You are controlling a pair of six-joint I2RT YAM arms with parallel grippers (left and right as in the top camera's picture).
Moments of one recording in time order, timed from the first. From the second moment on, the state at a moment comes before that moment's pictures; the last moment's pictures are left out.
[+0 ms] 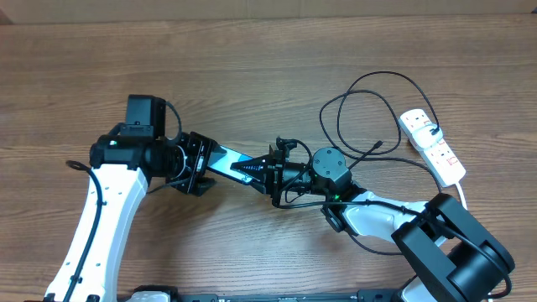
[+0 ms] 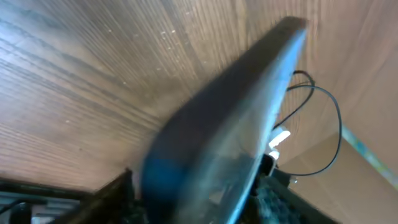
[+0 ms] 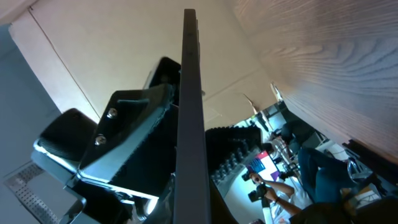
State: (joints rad) left arm -0.07 1.38 1.10 -0.97 0.56 -1.29; right arm 0.67 1.72 0.60 1.08 -0.73 2.09
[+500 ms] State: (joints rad) left arm -0.11 1.37 1.09 -0.83 0.54 -1.29; right arm 0.65 1.71 0.60 1.08 -0.68 2.09
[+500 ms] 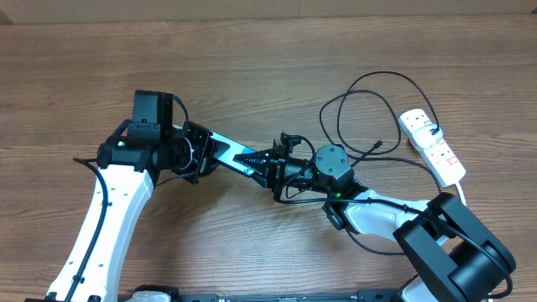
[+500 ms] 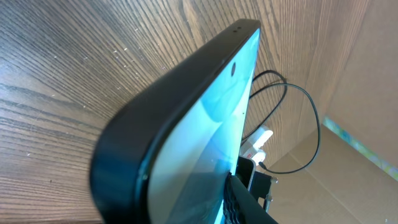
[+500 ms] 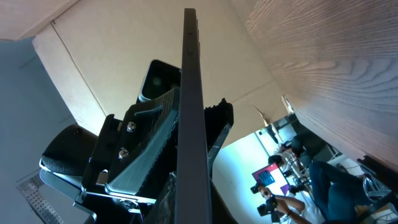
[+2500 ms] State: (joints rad) left arm -0.11 1.51 1.08 -0.78 0.49 -0.80; right arm 0.38 1.60 1.20 -0.77 0.04 0.98
